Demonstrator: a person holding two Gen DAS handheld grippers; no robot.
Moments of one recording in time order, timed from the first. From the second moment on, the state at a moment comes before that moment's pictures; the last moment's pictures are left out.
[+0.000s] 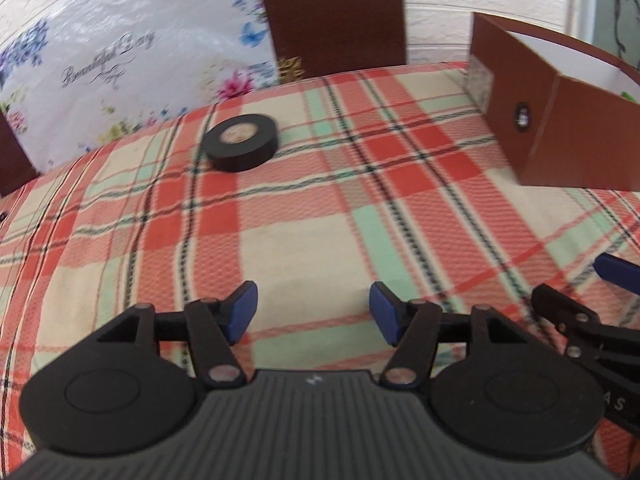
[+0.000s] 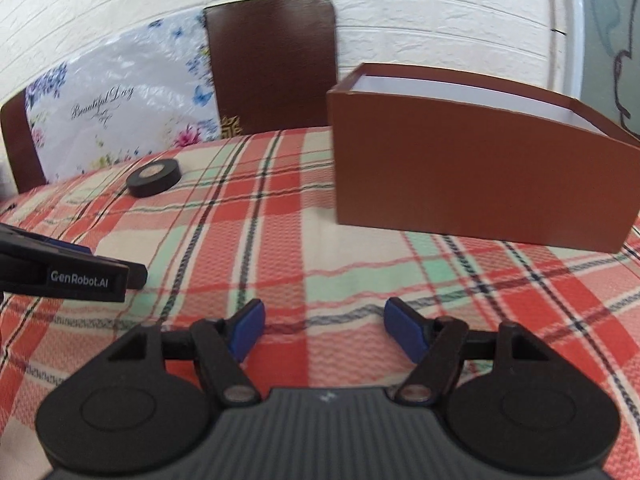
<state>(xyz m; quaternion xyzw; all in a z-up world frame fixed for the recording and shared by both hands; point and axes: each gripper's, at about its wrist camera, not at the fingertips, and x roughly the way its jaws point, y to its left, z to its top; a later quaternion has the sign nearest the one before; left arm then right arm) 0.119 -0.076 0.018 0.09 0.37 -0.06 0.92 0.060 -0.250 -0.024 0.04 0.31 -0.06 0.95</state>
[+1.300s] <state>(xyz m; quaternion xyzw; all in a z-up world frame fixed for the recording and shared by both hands) 0.159 0.078 -0.006 -0.03 0.29 0.03 0.96 0.244 -0.117 -0.025 -0.01 0.31 0.05 0.95</state>
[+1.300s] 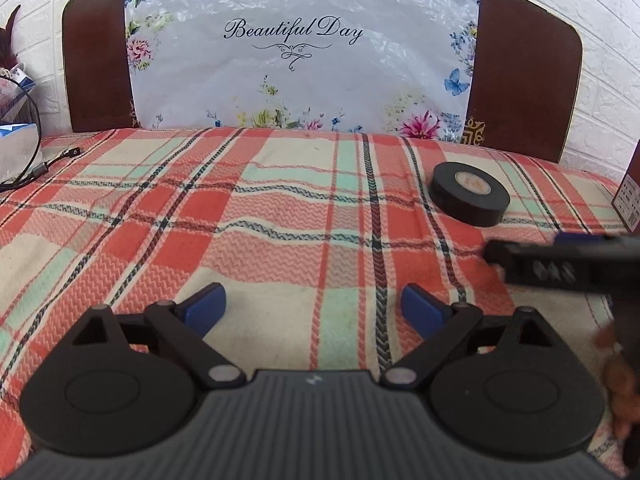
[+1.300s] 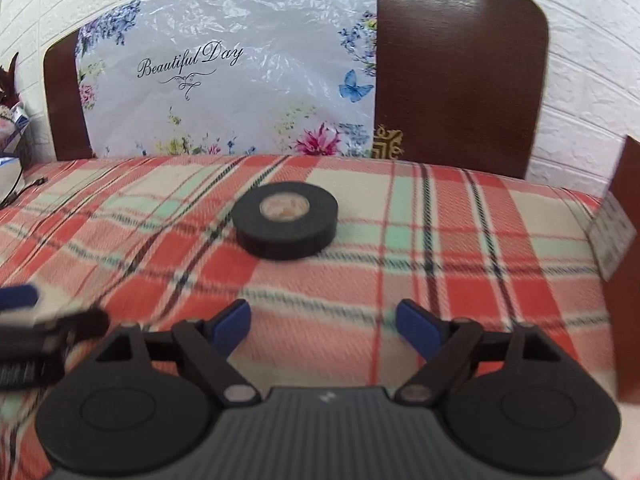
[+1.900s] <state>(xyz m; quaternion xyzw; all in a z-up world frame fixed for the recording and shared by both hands) 0.160 0.080 -0.008 -0.04 0.28 0.03 0.96 0.262 -0.111 -0.026 -0.04 0.32 0.08 0.94</state>
